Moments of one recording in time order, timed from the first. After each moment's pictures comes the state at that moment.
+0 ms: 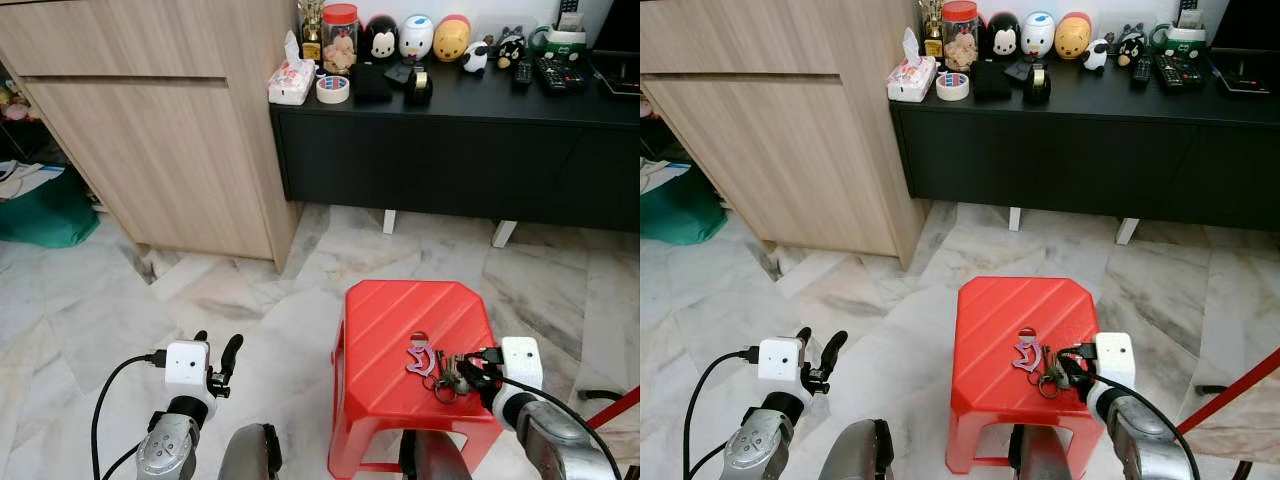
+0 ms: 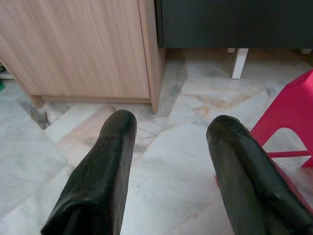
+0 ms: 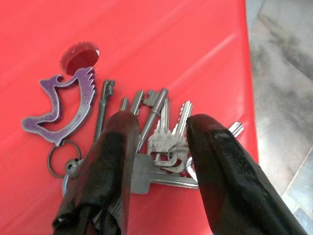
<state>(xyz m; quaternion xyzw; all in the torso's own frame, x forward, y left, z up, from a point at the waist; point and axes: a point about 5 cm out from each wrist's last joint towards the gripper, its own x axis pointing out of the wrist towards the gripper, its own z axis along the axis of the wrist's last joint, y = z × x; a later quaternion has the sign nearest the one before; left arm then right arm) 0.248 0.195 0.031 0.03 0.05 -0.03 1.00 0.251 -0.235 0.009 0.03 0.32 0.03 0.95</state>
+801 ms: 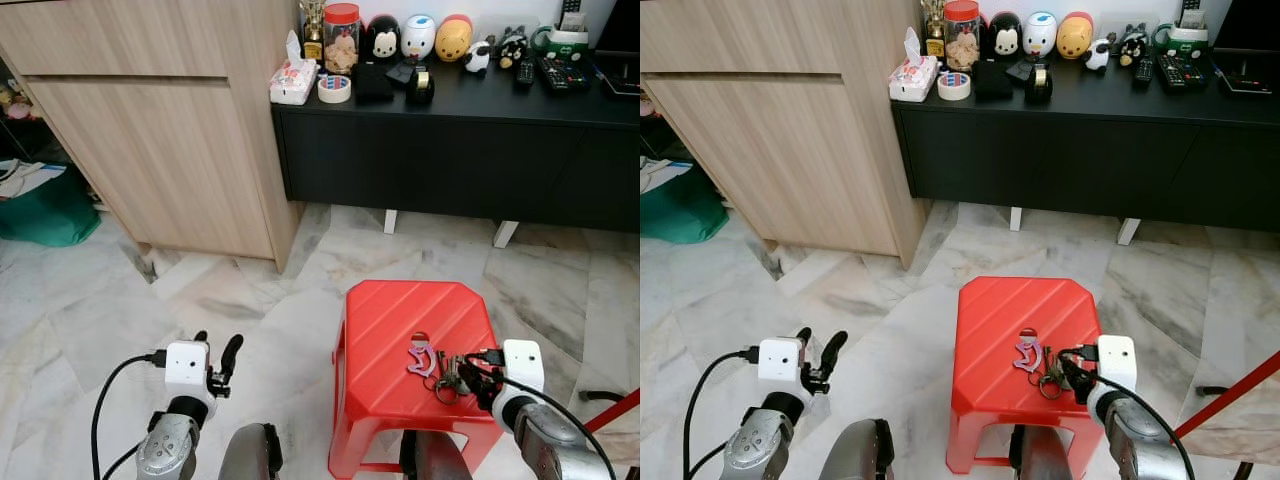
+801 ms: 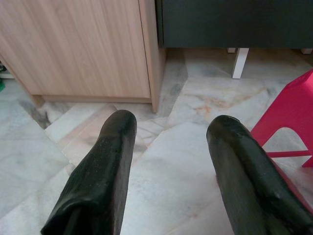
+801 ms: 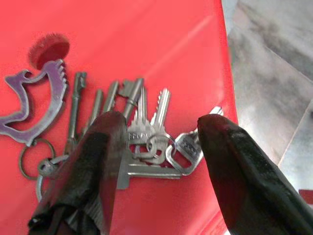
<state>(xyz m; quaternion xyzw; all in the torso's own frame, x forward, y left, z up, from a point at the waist) 0.248 0.195 0.031 0.03 0.05 -0.03 1.00 0.248 -0.238 0.003 0.03 0.33 -0.02 0.94</state>
